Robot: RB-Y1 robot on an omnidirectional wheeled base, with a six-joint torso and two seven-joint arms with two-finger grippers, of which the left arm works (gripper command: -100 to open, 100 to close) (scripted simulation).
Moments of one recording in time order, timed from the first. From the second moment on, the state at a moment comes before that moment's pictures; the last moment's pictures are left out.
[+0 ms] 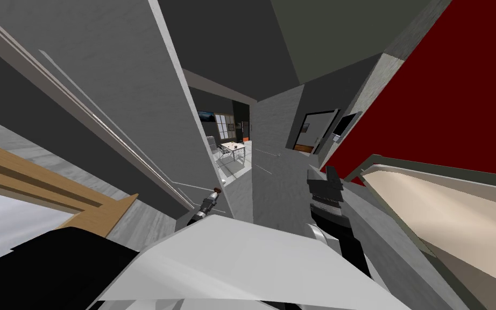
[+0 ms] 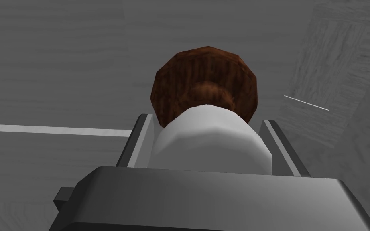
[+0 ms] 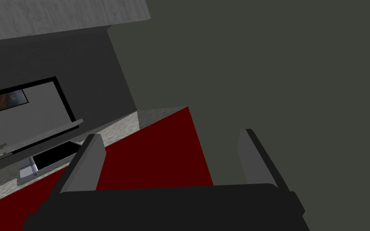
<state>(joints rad) 0.18 0.55 -0.42 -0.73 0.47 -1.10 1.80</state>
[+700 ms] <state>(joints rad) 0.21 0.58 -0.46 -0.66 0.43 -1.23 1.86</state>
